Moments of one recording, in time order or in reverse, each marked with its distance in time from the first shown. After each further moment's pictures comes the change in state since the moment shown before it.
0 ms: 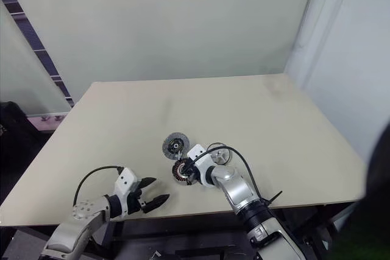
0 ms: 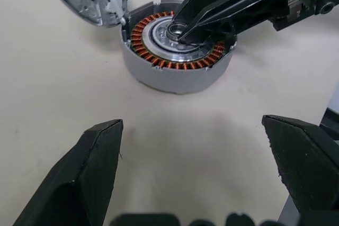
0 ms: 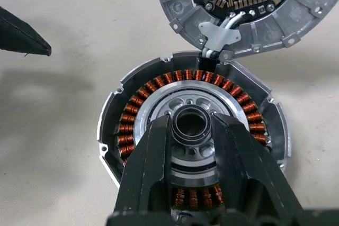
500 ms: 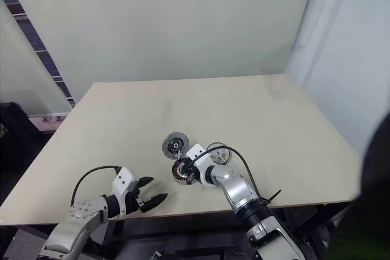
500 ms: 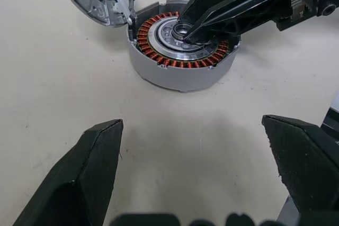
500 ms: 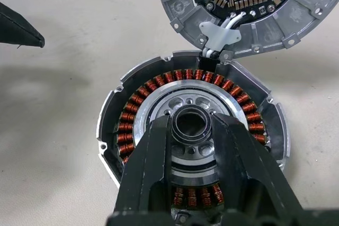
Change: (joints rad) left arm 0.001 0.000 0.012 0.000 0.000 0.000 0.000; right arm -0.012 0.003 0.000 0.031 -0.013 -0.024 0.001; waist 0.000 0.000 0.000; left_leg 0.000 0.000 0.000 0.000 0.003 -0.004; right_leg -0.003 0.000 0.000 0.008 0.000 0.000
